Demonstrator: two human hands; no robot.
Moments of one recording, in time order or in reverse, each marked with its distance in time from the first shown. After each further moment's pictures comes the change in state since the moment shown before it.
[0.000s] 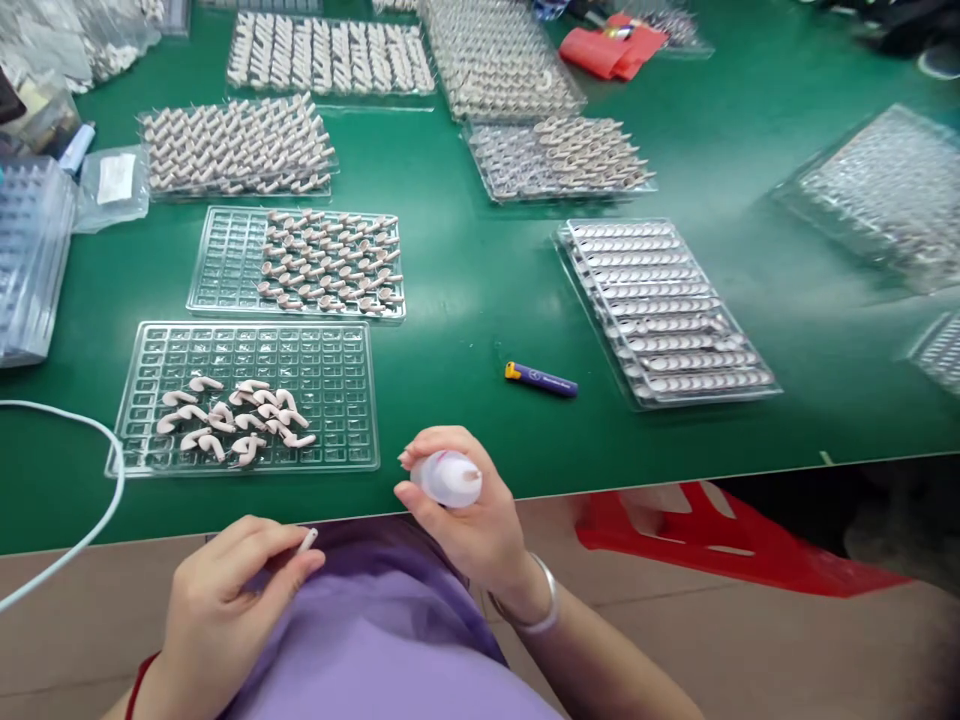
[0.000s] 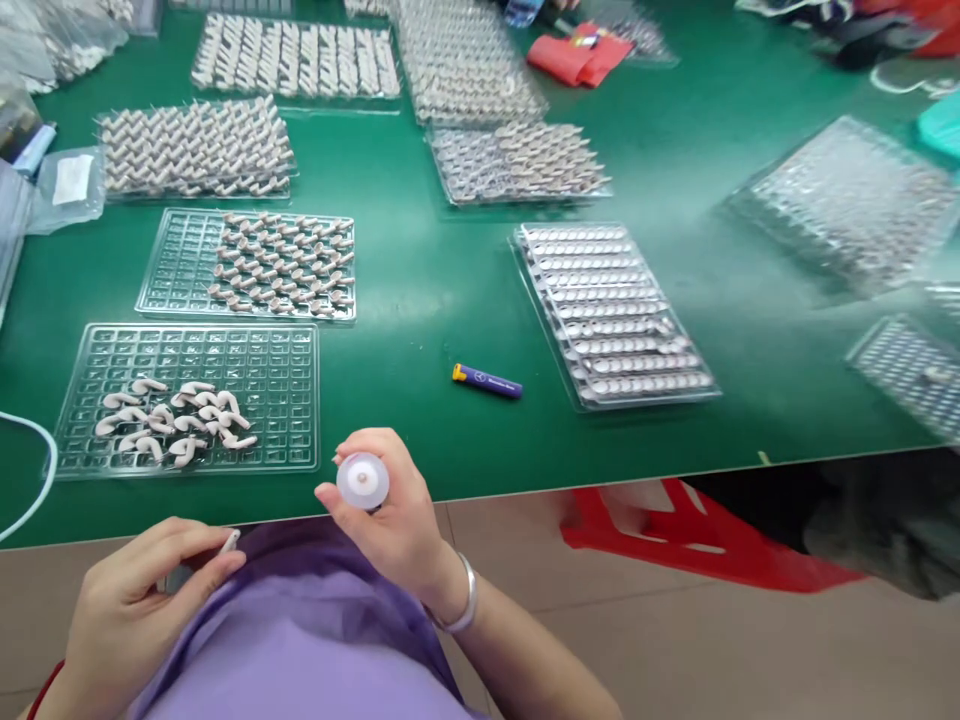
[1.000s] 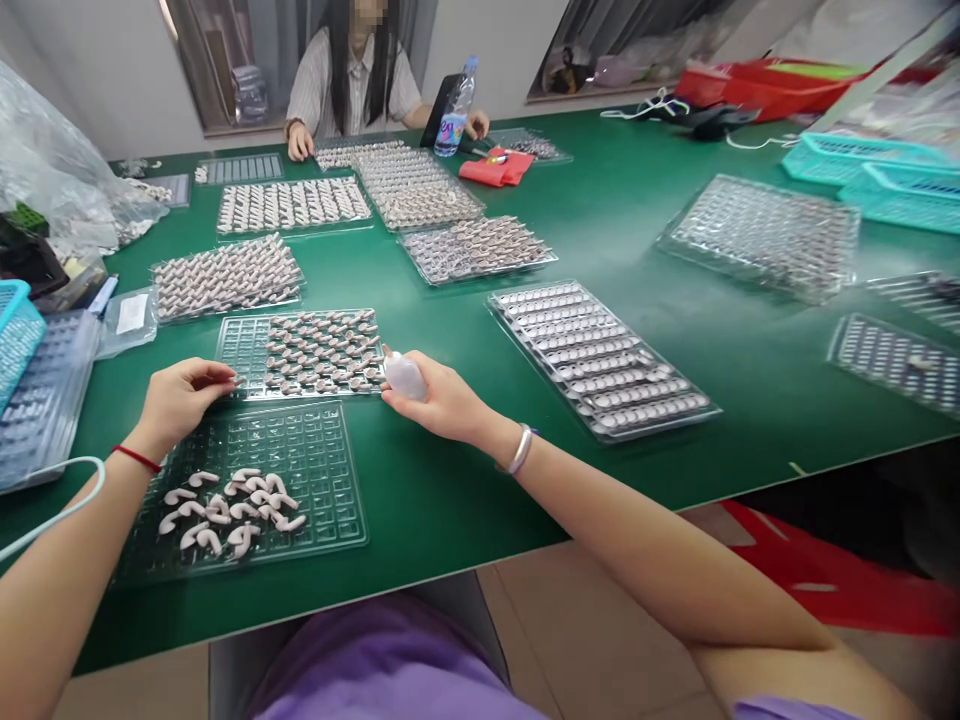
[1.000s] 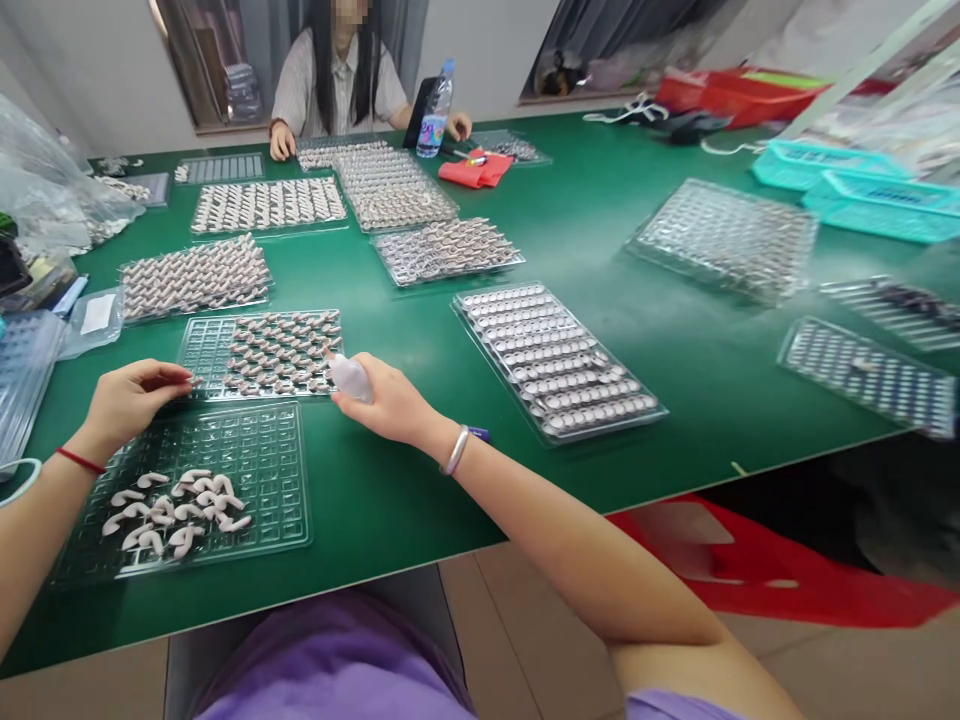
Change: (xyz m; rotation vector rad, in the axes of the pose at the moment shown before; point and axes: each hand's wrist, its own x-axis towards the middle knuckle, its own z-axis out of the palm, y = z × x) left_hand 0.253 -0.044 -0.075 0.317 0.025 0.197; right_hand 0.158 0.046 -0.049 -0.326 -0.224 -0.004
